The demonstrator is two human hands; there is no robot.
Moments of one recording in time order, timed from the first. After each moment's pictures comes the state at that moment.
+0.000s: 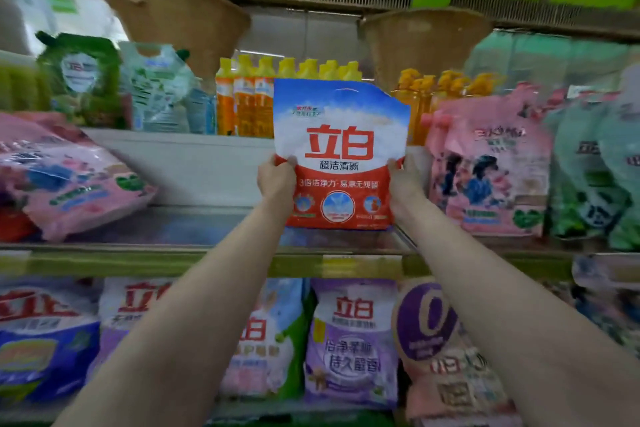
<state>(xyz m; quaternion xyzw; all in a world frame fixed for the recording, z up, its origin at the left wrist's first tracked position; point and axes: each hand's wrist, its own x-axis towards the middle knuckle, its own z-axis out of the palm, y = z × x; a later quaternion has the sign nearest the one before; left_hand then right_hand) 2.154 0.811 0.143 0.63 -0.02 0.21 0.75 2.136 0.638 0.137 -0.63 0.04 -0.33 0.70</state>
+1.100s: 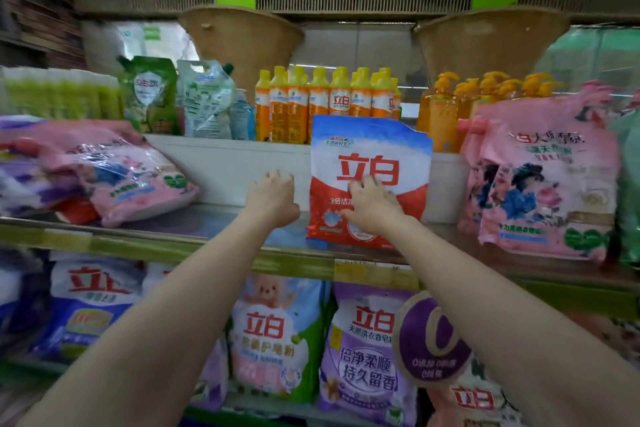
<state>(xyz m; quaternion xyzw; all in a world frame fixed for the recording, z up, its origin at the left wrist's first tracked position) 2.142 0.843 0.125 0.96 -0.05 0.27 0.03 2.128 0.667 0.128 -0.97 -0.08 -0.21 0.02</state>
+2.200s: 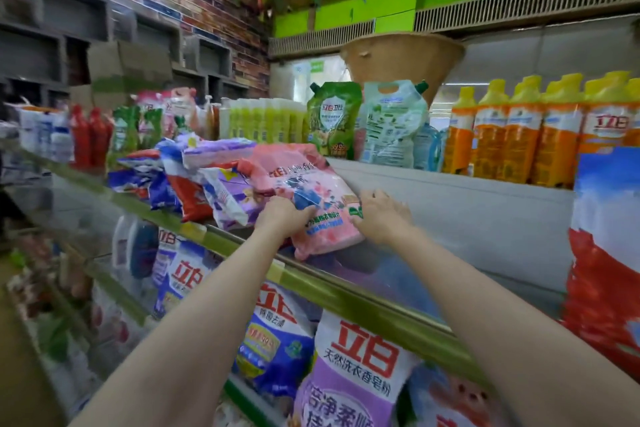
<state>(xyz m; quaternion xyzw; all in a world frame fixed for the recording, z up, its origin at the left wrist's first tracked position) 2.182 1.146 0.119 0.90 0.28 0.22 0.25 2.243 0.985 0.136 -0.93 -0.28 -0.22 0.06</state>
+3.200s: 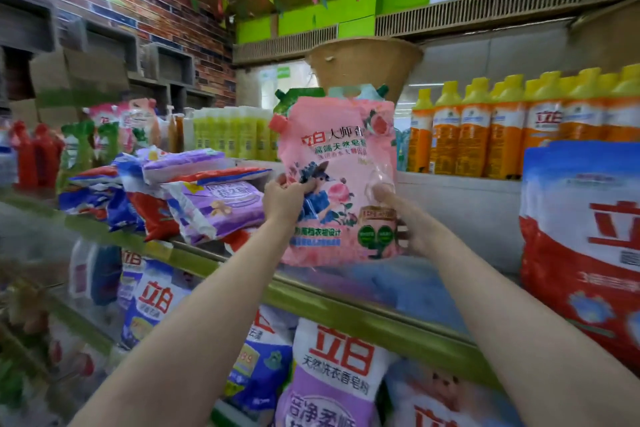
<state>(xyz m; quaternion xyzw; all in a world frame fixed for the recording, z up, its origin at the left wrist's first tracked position) 2.203 1.100 0.147 0.62 0.09 0.38 0.68 2.266 0.912 0.136 -0.73 -0.14 0.09 0.66</state>
